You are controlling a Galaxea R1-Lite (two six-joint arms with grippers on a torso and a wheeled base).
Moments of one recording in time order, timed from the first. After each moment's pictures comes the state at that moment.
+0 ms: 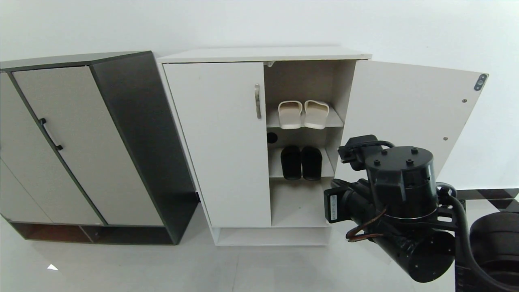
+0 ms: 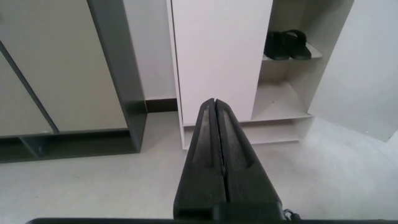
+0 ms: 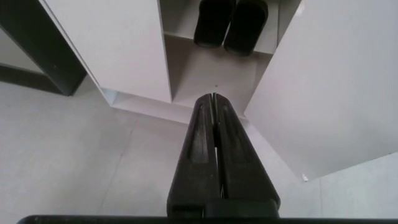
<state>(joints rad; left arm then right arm) 0.00 0.00 0.00 0.00 -0.05 0.02 0.91 1.69 -0.87 -0.49 -0.67 0.20</state>
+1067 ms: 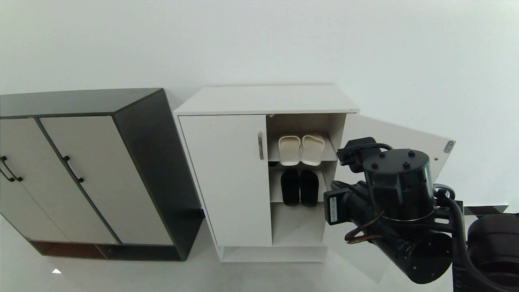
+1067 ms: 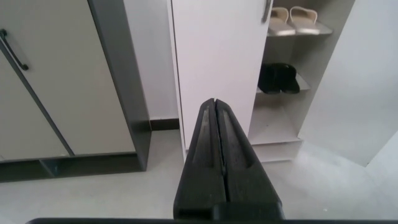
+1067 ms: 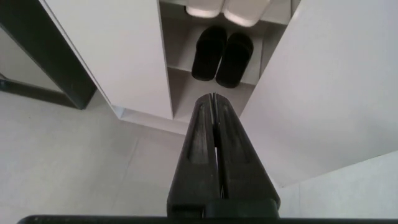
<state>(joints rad) 0.00 0.00 0.00 0.00 -0.05 0.02 0.91 1.69 -0.86 -0.49 -0.67 0.20</state>
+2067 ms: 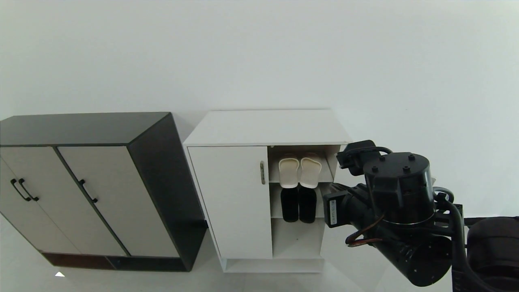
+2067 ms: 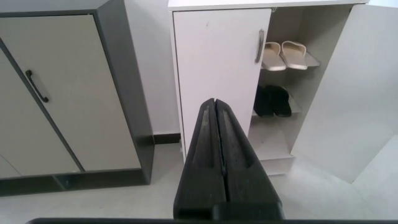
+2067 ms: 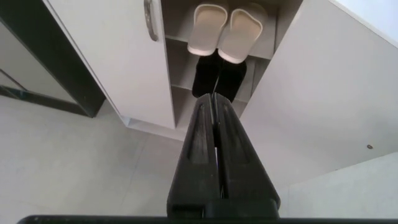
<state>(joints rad) 0.00 0.00 0.00 0.00 -0.05 0.02 0.90 1.70 -0.84 -0.51 -0.66 0.20</state>
